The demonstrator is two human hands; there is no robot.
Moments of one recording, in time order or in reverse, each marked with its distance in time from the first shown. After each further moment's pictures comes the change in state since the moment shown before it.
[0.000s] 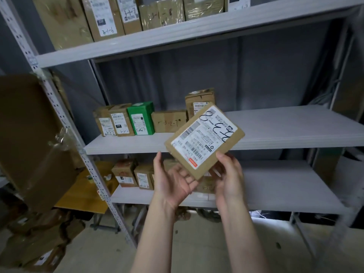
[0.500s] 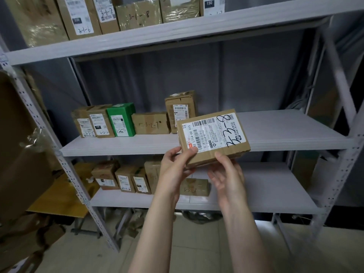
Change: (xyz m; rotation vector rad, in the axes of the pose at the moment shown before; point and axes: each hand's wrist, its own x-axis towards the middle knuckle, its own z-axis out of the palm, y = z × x) left_hand 0.023 -0.050 0.077 0.496 0.195 0.295; right_hand 0.028 -0.055 -0.060 -0.017 0.049 0.038
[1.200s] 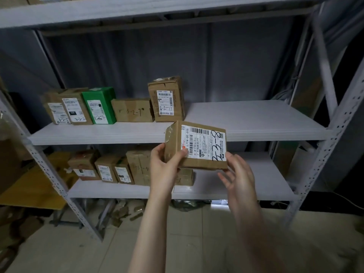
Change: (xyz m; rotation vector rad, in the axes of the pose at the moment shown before) left_hand 0.002 -0.035 0.019 0.123 0.137 0.118; right_hand 0.024 -0.014 -0.067 -0.179 0.111 -0.059
